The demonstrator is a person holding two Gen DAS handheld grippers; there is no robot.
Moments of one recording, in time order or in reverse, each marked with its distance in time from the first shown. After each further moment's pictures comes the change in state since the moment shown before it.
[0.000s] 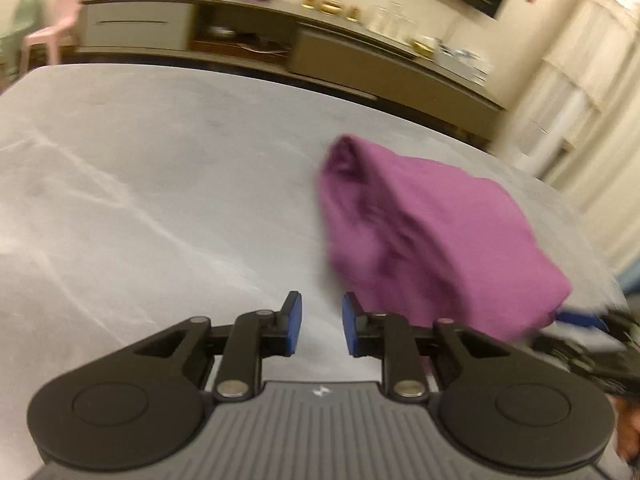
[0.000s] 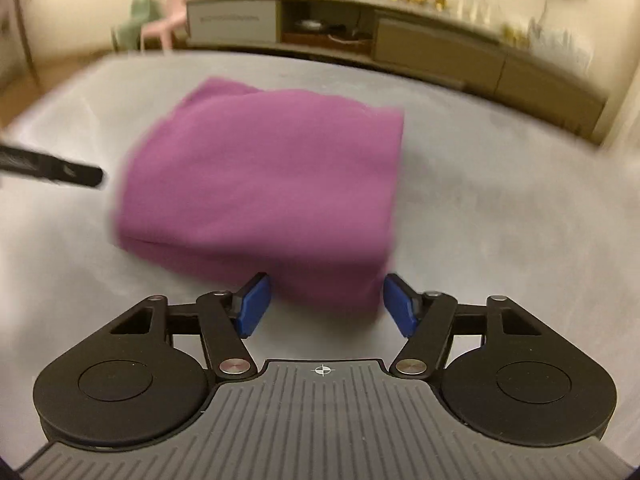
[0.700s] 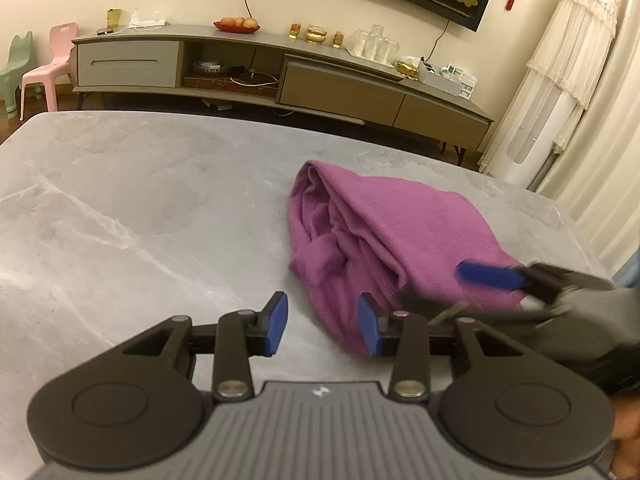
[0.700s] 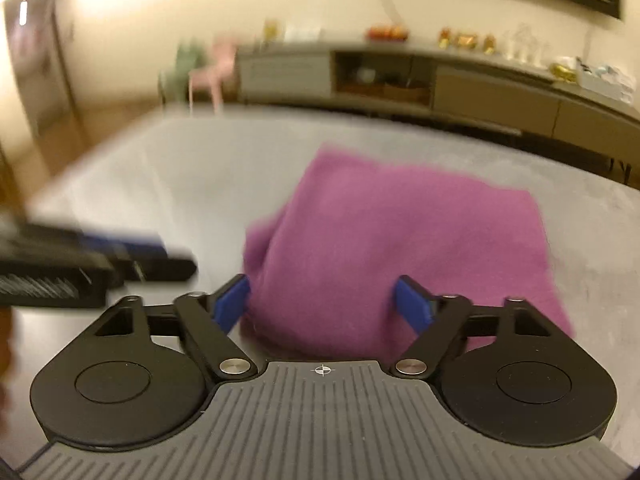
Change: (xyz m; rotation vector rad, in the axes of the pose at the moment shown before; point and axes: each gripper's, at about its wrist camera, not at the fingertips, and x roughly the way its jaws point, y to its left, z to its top) left arm -0.031 -0.030 -0.003 0.097 -0.090 0.001; right arm 0.022 0.082 0.045 0.007 -0.210 0.085
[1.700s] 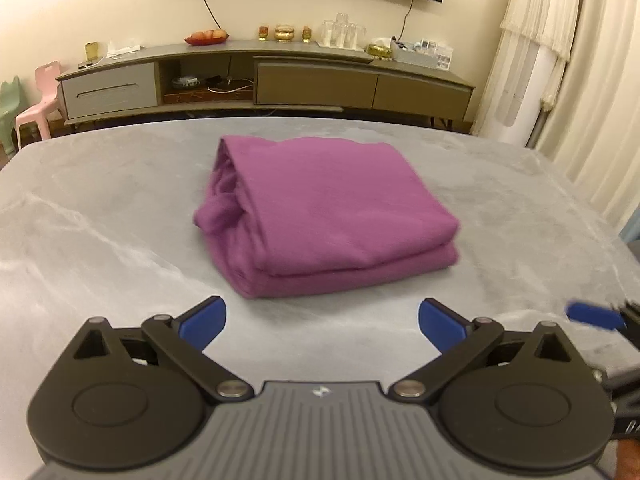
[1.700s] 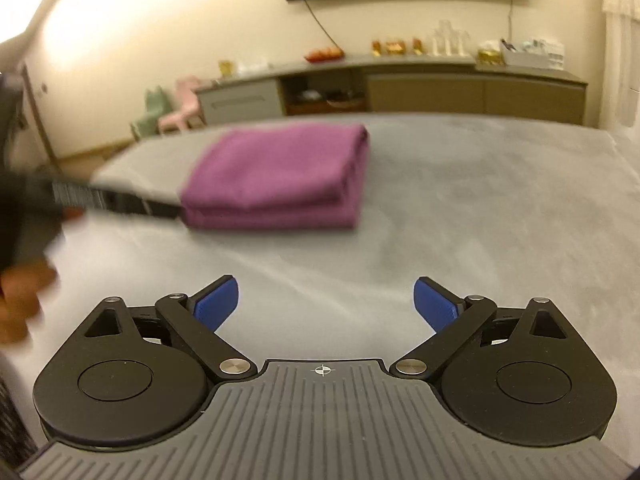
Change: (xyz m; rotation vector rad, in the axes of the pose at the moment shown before) left arm -0.015 -0.108 -0.060 0.134 -0.006 0.060; right arm -0.147 -0.081 -0.092 0.096 -0.044 -0.035
